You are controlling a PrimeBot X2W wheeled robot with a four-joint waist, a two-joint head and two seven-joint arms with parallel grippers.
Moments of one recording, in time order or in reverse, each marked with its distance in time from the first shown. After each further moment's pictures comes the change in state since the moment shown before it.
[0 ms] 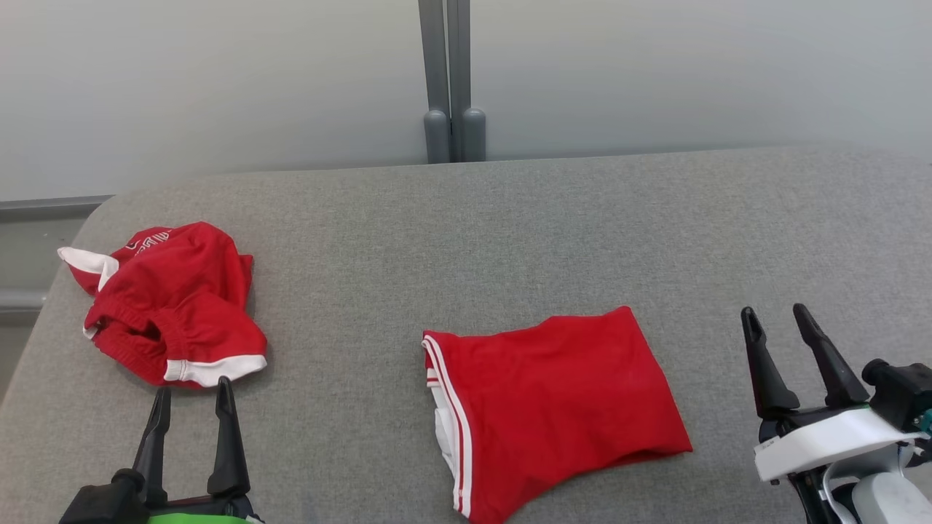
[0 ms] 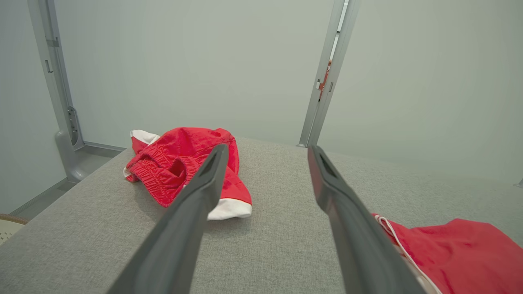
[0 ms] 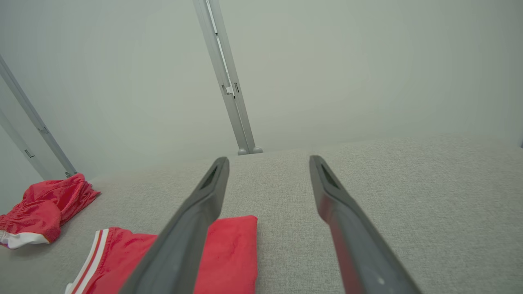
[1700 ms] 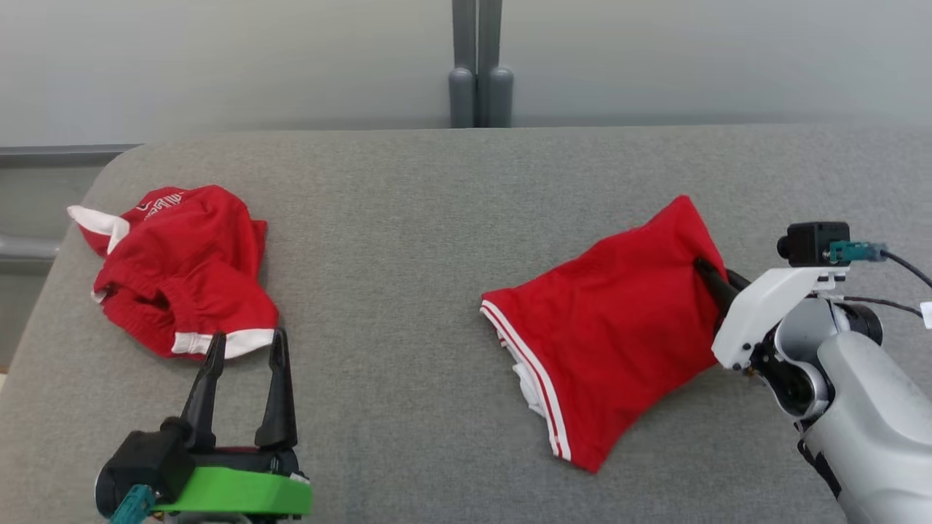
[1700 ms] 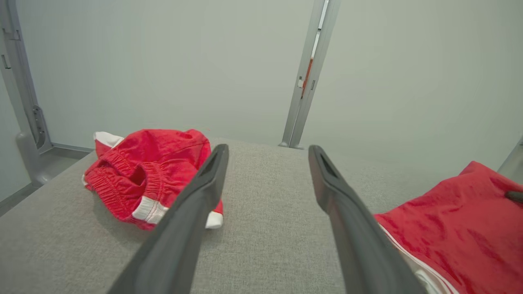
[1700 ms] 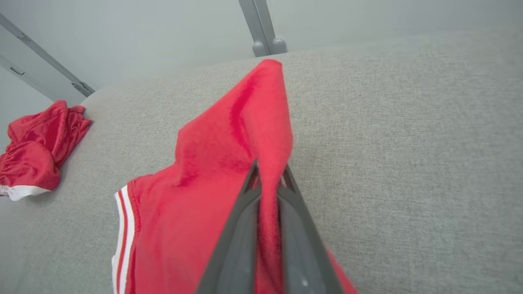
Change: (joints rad) left arm -0.099 -0.023 -0.081 0.020 0.011 -0.043 0.000; right arm -0.442 -0.045 0.188 0.399 0.212 0.000 0.444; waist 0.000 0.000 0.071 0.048
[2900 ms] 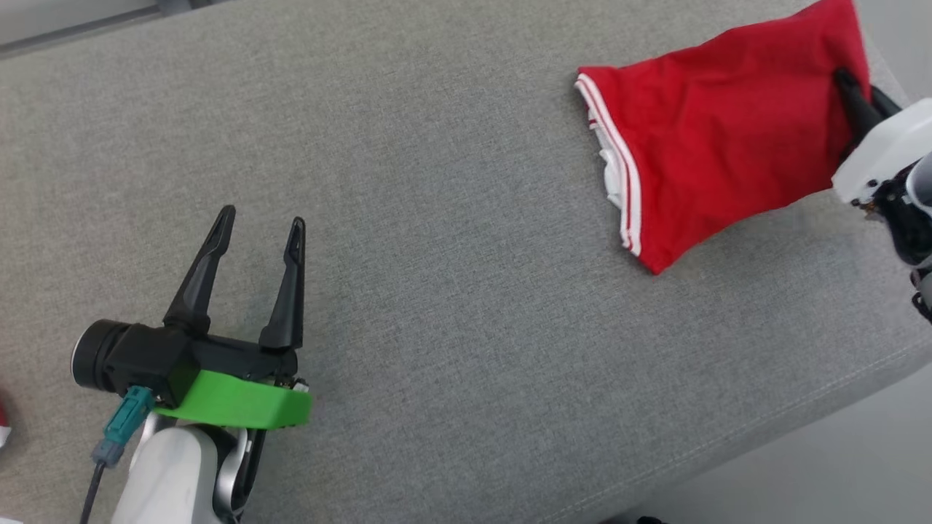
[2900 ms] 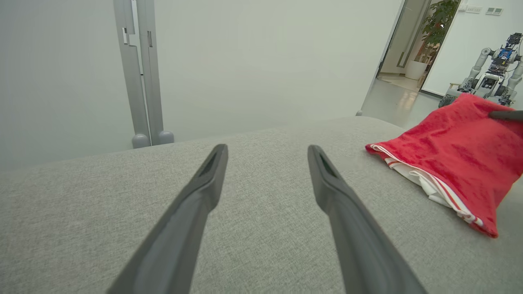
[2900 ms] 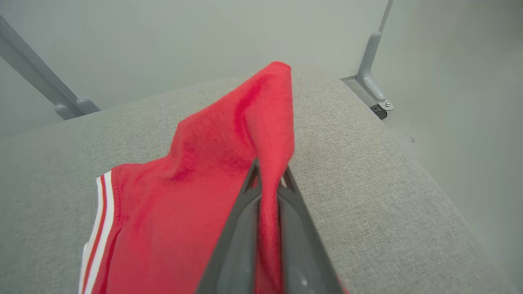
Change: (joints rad) left arm -0.246 0.109 -0.114 -0.031 0.053 -0.006 0.013; right arm -0.410 -0.212 0.169 0.240 0.170 0.000 -0.219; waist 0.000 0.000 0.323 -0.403
